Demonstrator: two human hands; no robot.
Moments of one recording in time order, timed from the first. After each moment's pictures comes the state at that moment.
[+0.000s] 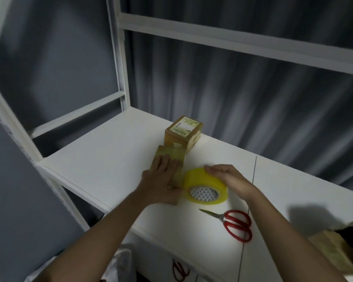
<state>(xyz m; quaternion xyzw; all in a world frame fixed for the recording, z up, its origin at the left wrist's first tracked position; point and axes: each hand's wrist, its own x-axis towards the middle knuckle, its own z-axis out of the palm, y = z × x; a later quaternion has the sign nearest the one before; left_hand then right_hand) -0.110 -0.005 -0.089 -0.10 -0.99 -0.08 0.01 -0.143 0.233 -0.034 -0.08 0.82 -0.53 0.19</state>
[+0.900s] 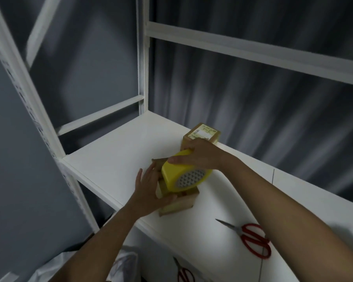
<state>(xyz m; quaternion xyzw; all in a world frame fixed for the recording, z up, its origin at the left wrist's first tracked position) -0.079 -0.066 -0.124 -0.07 -0.93 -0.34 0.15 -0.167 0.097 0.035 -0.27 0.94 -0.15 0.16</state>
